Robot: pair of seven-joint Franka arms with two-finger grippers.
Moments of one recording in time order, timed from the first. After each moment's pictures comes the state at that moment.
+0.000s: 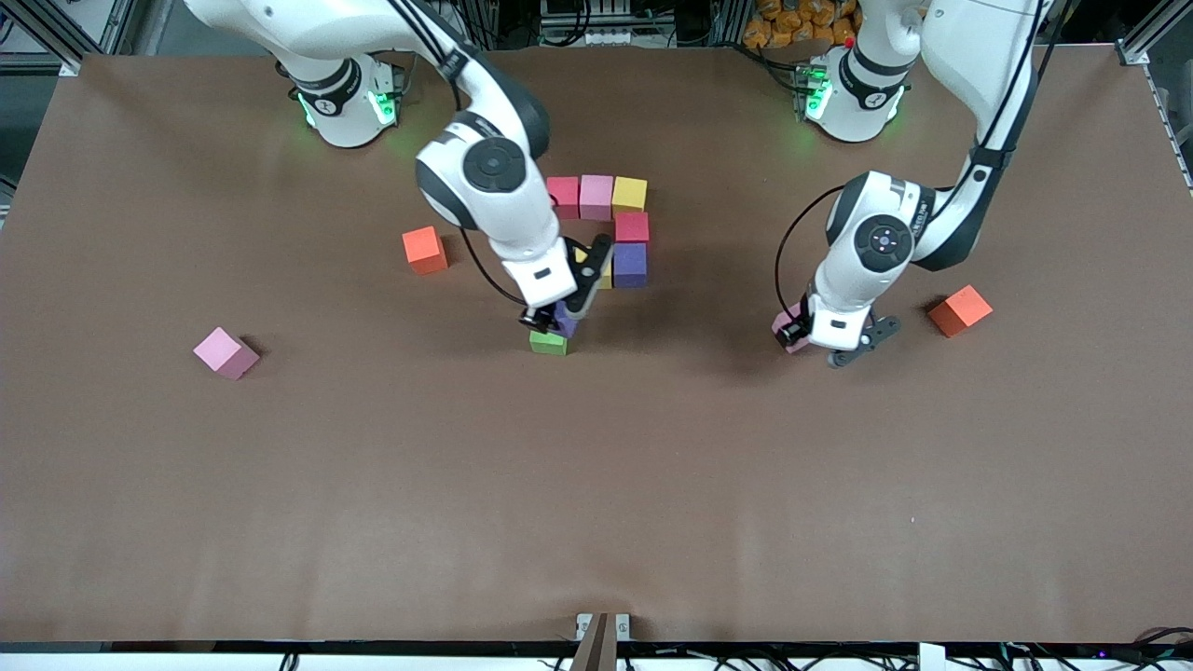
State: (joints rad) left arm -0.23 0.32 -0.10 -2.24 0.07 2.52 -1.03; right arm 0.43 0.49 0.35 -1.74 -0.20 2.34 -0.33
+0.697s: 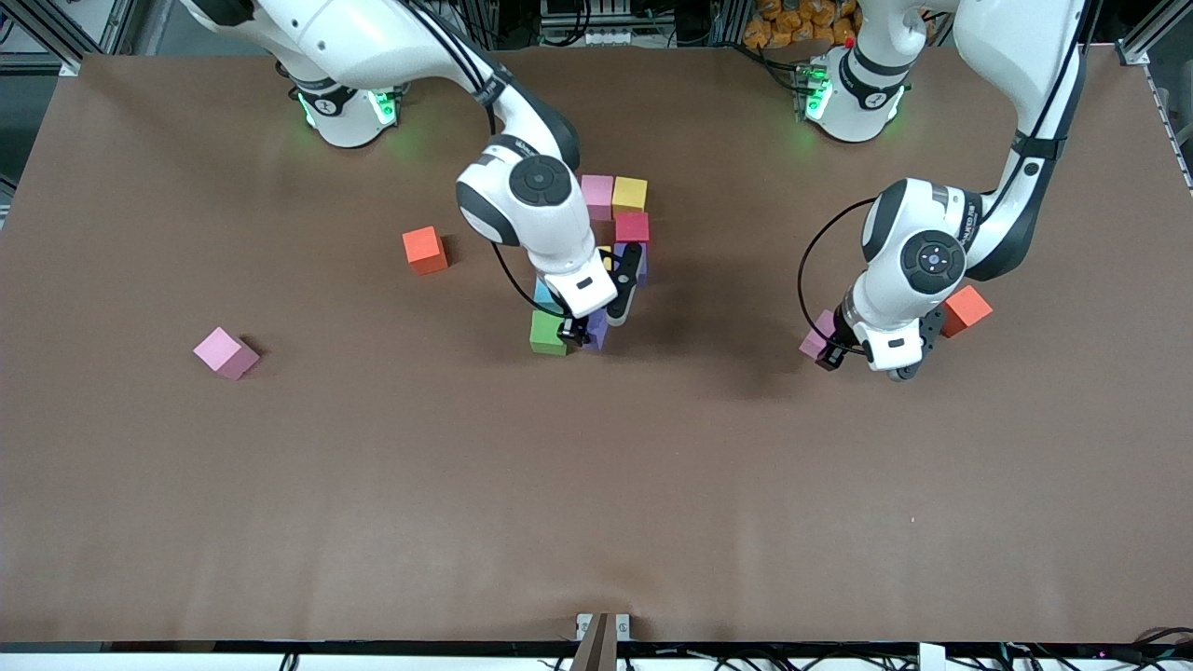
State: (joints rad) left arm -0.17 0.31 -0.10 -2.12 0.07 2.36 -1.33; right arm 0.54 0.62 0.28 -1.65 -0.26 2.39 -0.41
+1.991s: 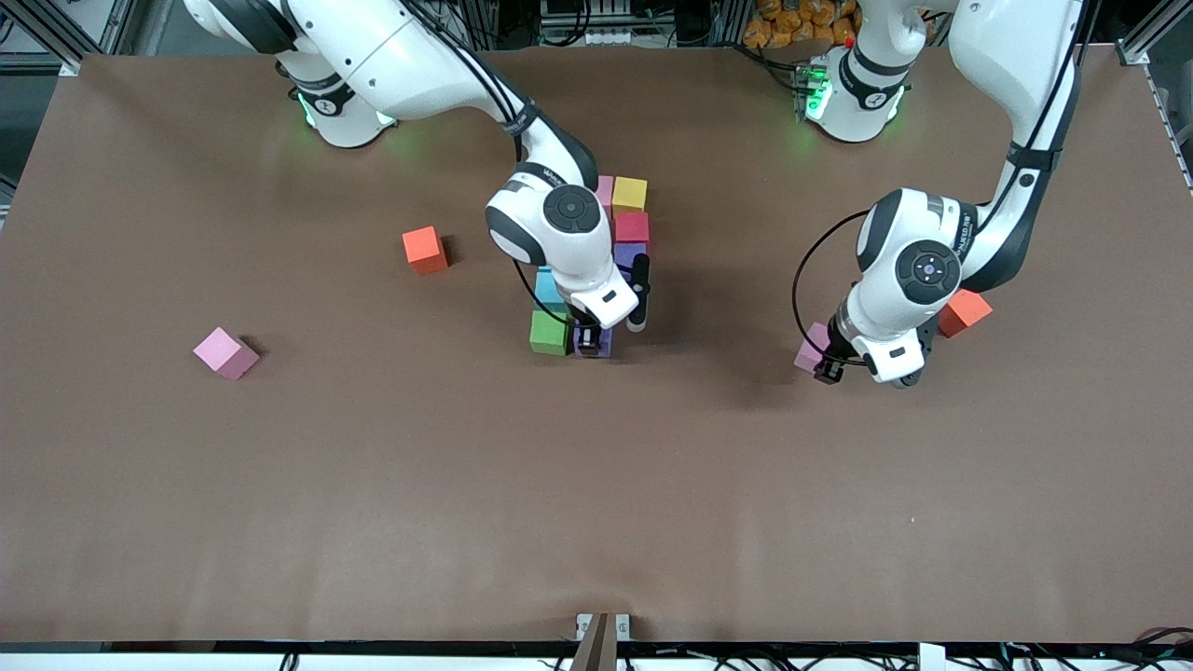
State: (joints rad) left arm -0.17 0.35 -0.11 -2.06 0.07 2.36 -1.45; right arm 0.62 0.72 0.20 -1.60 -0.26 2.41 -0.52
